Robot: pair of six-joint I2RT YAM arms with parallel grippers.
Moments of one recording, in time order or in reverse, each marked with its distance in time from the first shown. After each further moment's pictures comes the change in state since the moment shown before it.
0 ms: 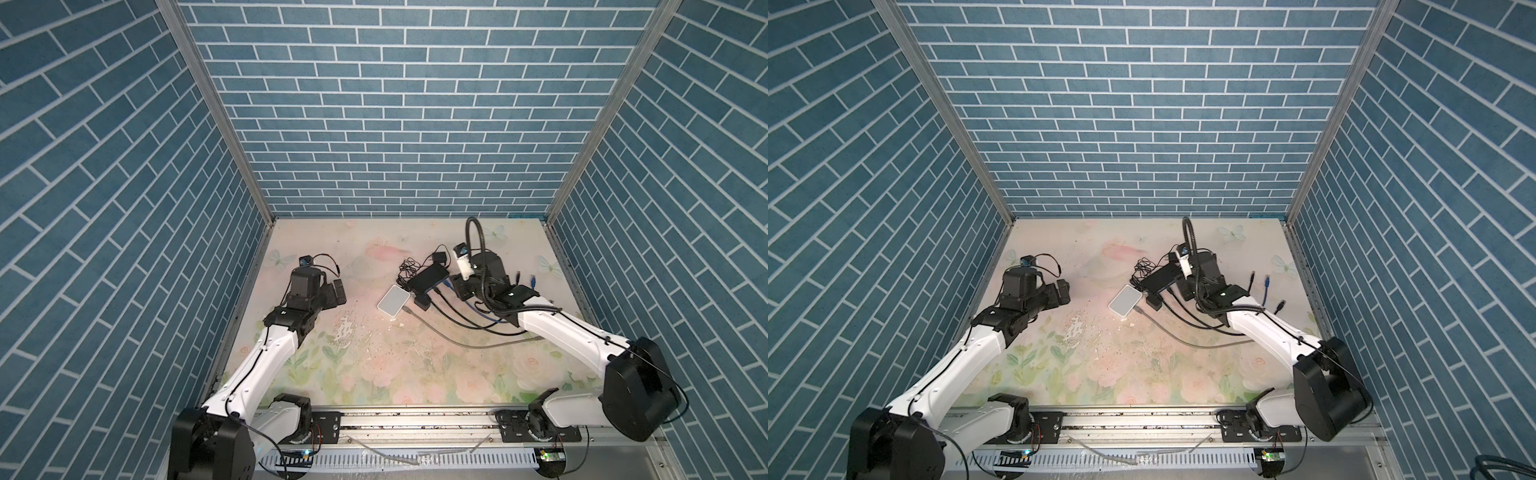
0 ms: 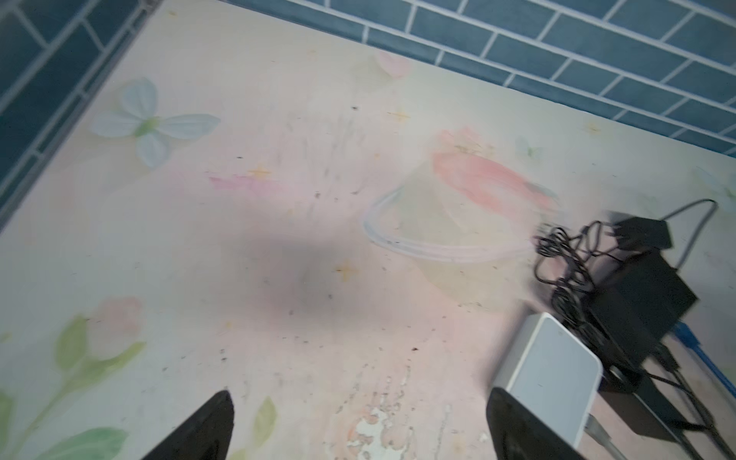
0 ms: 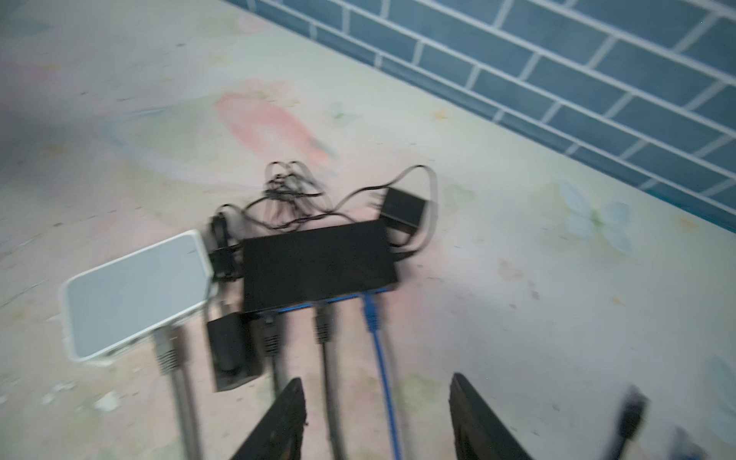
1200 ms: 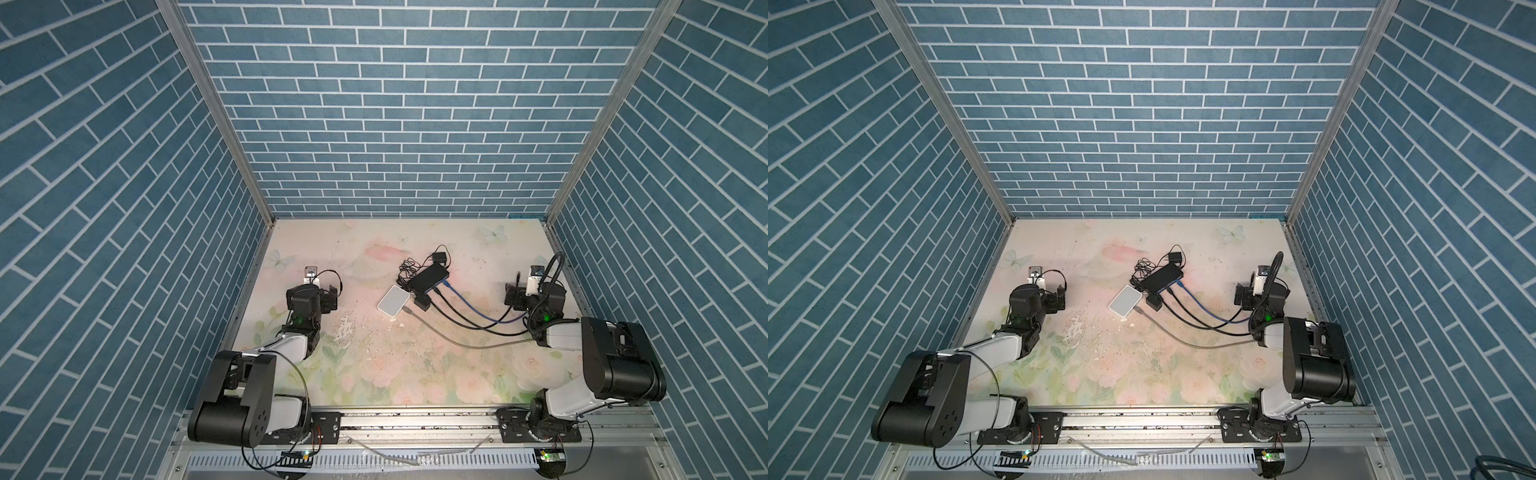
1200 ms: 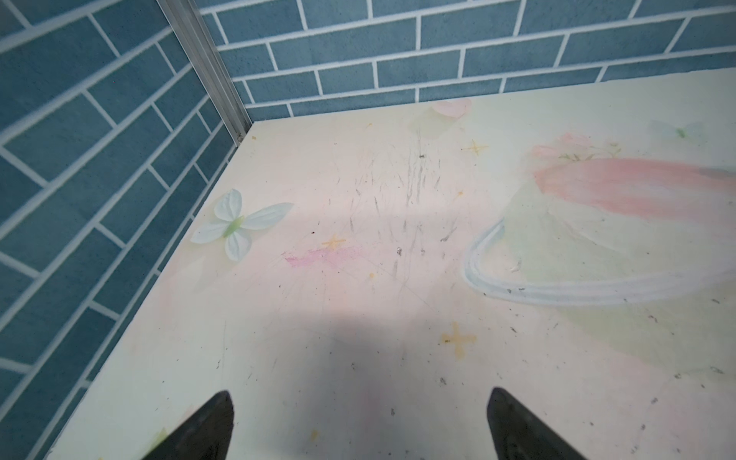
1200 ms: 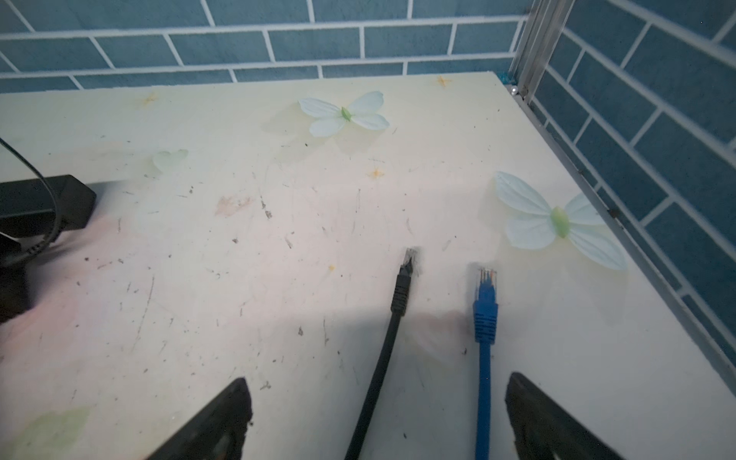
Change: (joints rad) left arm 0.058 0.285 -0.294 0.819 -0.154 0.380; right arm -0.633 0.188 -0.497 0.882 -0.249 0.030
